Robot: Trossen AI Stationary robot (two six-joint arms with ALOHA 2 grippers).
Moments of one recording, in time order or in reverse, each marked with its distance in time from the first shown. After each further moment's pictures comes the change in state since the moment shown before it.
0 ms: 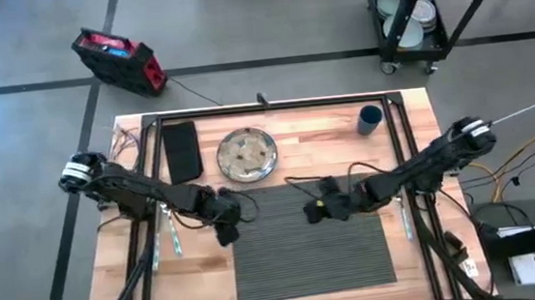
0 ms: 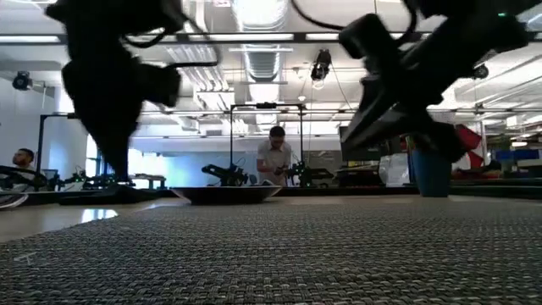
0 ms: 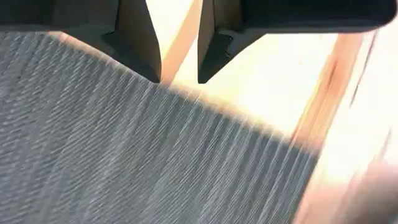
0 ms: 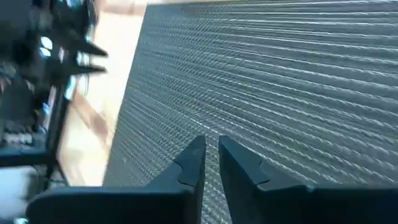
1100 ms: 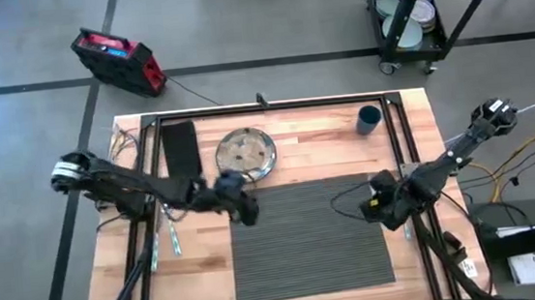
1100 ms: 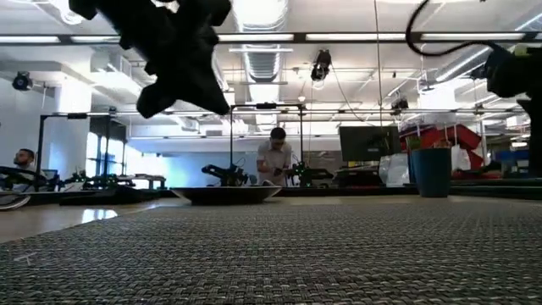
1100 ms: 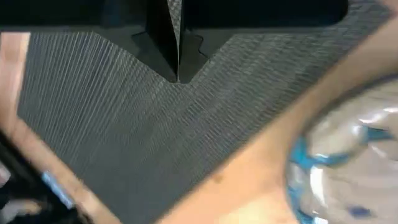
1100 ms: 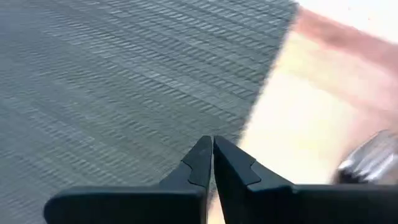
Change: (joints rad) left arm 0.046 0.044 0.102 0.467 -0.219 -0.097; right arm 0.357 -0.502 -0.166 -1.006 -0.006 0.378
